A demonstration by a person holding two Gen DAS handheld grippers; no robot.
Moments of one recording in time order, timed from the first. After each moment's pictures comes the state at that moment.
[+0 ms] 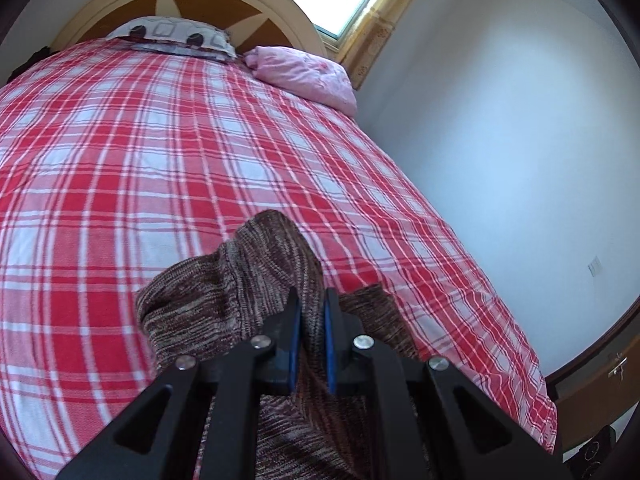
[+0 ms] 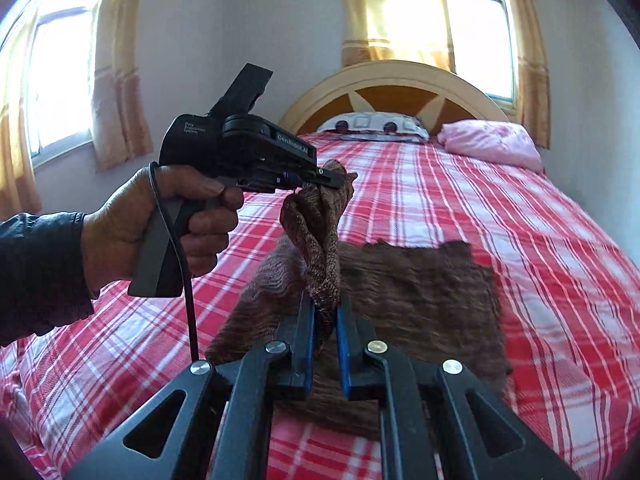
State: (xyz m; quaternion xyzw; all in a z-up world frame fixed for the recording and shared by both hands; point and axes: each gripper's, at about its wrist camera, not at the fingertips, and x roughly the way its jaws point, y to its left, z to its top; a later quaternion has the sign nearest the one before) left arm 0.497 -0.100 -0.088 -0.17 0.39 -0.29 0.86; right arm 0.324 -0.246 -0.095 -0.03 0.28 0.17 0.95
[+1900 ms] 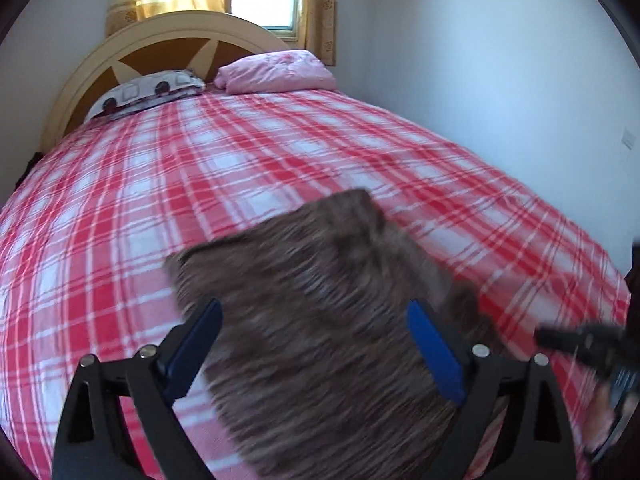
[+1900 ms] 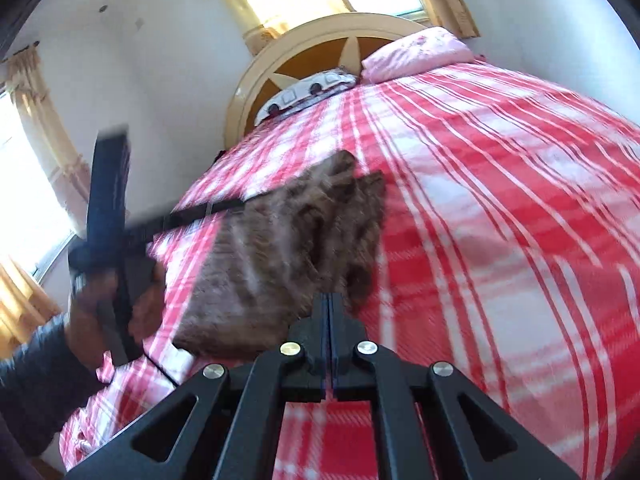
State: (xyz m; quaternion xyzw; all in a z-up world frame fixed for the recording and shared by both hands) left arm 0.404 -0.157 -0.107 0.04 0.36 -0.23 0.90; right arm 0.328 -0.398 -0.131 0.17 0.35 0.13 0.91
